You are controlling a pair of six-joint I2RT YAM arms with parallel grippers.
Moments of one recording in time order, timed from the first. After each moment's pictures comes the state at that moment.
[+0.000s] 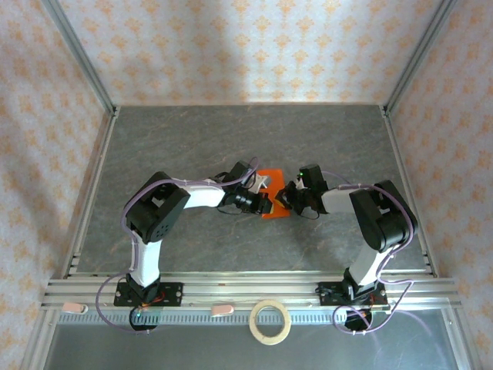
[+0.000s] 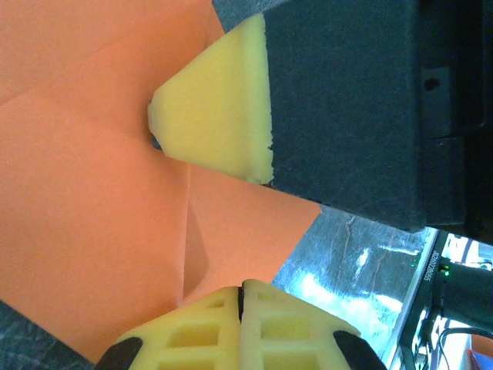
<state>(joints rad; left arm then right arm) -0.64 1.97 1.08 -0.04 0.66 -0.55 0.36 1.73 0.68 0.15 -0.52 1.09</state>
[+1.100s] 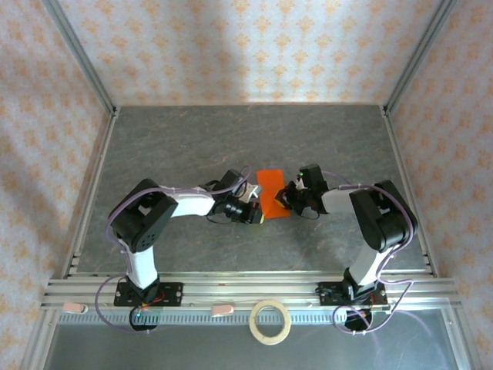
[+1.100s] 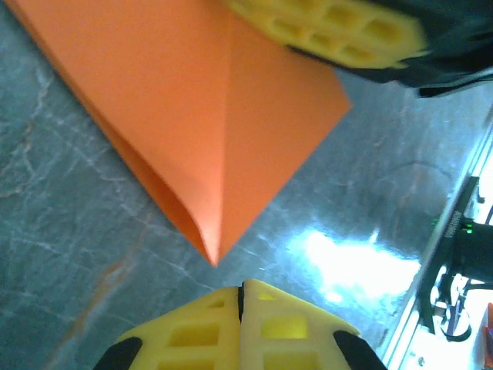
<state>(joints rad) -0.64 1.82 0.91 -0.06 0.63 -0.53 0.36 1.73 0.68 0.16 -0.52 1.08</state>
